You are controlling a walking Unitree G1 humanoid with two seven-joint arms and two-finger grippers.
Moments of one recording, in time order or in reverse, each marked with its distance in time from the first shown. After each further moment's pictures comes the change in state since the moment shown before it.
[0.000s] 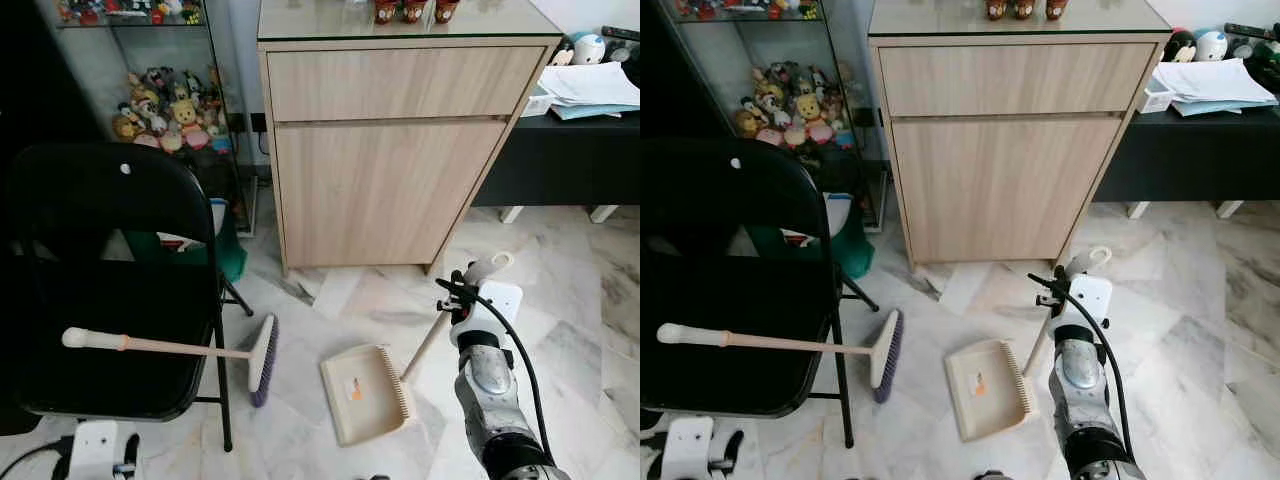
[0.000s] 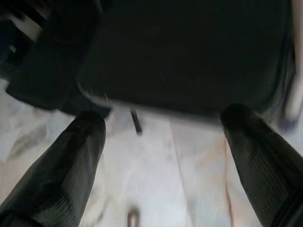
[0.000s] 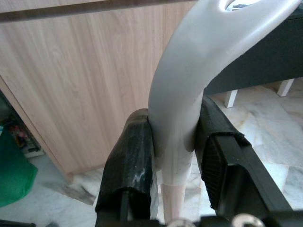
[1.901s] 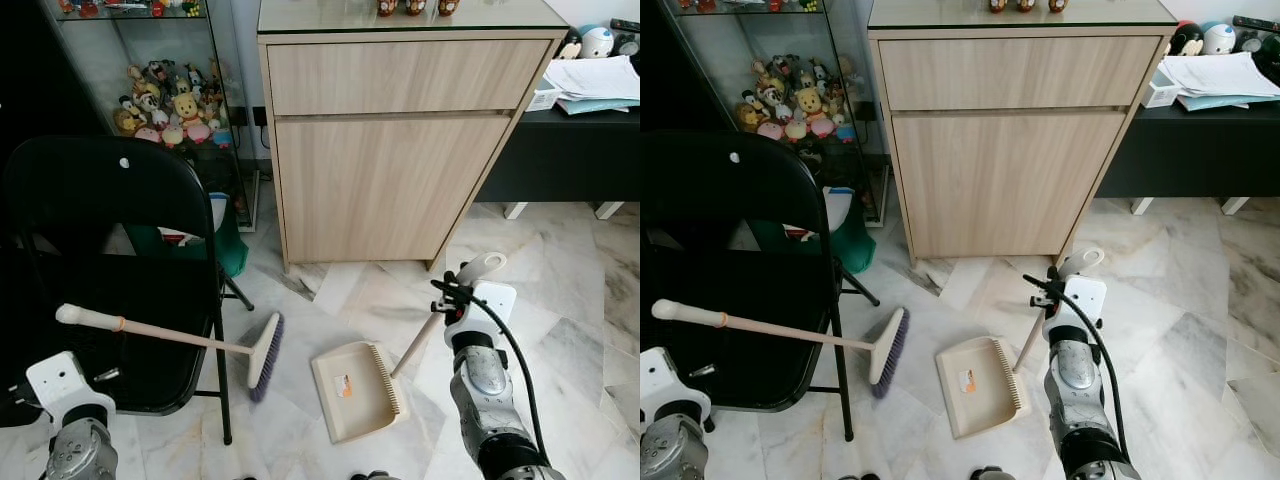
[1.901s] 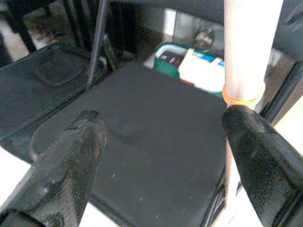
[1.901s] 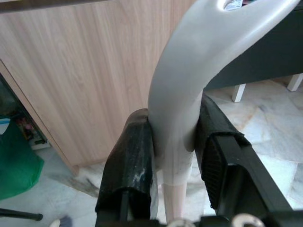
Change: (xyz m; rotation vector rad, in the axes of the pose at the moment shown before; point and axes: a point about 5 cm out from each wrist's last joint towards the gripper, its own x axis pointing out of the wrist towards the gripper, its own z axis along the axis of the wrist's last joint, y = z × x) left arm 0.019 0.002 0.076 -0.468 -0.332 0.005; right arm -0.001 0.005 -0.001 0.018 0.006 0.027
